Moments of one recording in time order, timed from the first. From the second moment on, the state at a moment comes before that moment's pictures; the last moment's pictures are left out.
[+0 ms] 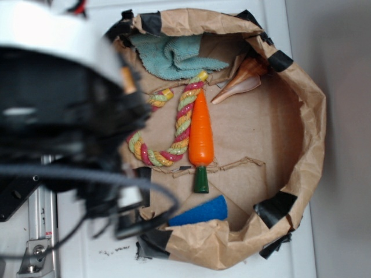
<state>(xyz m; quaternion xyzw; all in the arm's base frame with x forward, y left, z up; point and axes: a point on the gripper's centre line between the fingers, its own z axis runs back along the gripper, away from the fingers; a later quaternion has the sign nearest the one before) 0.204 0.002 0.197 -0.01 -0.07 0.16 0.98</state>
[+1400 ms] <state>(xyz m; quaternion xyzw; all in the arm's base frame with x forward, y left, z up) 0.235 0.111 0.057 0.05 -0.05 0.60 0.80</state>
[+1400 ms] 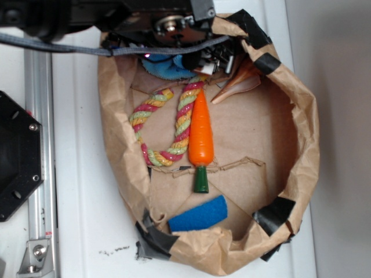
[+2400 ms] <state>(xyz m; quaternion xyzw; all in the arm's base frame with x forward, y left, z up) 0.237 0.106 0.049 0.03 -0.05 0.64 0.77</state>
